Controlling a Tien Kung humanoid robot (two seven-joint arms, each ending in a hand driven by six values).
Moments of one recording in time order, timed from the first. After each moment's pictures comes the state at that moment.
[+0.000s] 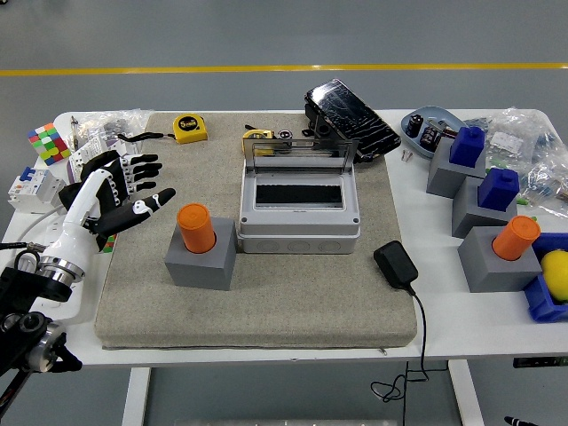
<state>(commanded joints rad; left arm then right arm) -0.08 0.38 -1.07 -1.51 1.10 0.23 -0.18 0.18 -0.25 0.65 0.25 -0.64 0.02 -0.15</state>
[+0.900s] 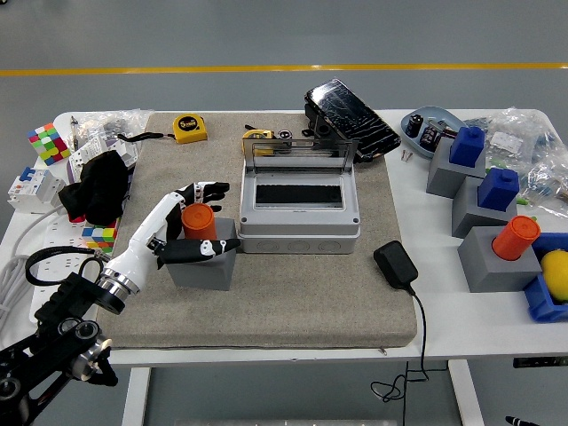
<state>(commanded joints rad) -0.21 0.36 -0.82 -1.40 0.96 0.22 -0.32 0.18 -0.26 0.65 0.26 -0.64 0.02 -0.15</state>
